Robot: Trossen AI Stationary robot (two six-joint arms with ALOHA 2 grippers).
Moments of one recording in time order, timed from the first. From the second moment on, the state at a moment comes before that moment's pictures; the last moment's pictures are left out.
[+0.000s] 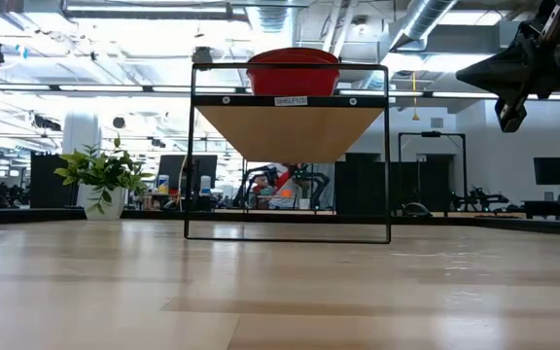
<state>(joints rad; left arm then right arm) -0.64 1.39 1.13 -0.22 -0.45 0.09 0.12 0.02 0.09 -0.05 0.32 0.45</state>
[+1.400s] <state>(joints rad) -0.37 1.40 1.36 -0.20 -0.64 0.74 0.12 0.02 0.09 -0.05 0.32 0.45</state>
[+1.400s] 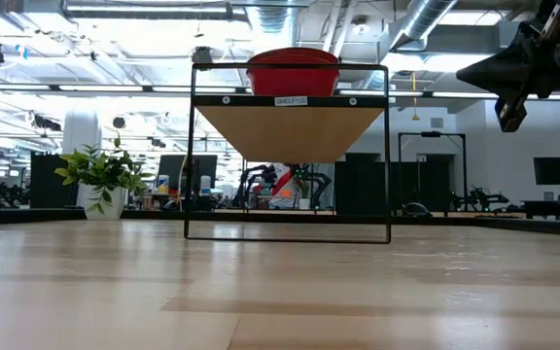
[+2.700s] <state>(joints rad) -0.30 1.38 1.48 -0.52 -0.67 0.68 0.12 0.02 0.09 -0.05 0.32 0.45</state>
